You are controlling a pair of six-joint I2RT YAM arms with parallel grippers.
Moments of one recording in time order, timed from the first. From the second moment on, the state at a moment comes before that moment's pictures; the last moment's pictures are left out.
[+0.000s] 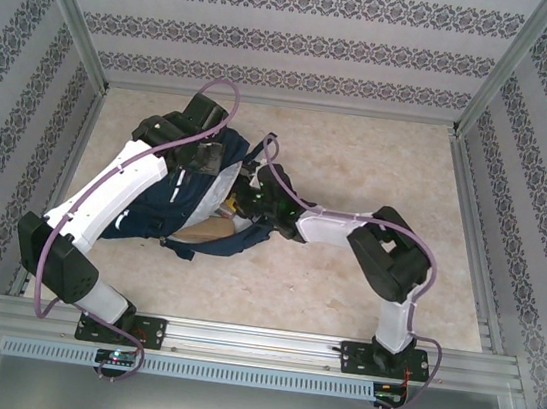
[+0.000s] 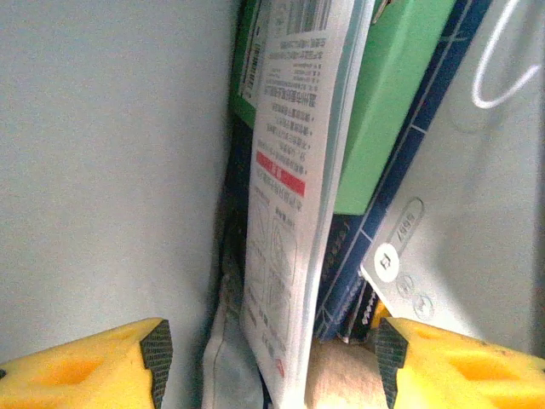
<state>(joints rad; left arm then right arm) -0.44 1.52 1.55 -1.06 -0.19 -0.35 0.78 1.91 1.08 0.44 -0.37 1.26</state>
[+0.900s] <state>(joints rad) -0.14 1.13 0.97 -1.04 -0.12 -0.66 0.79 1.72 1.01 -0.01 -0.26 0.91</state>
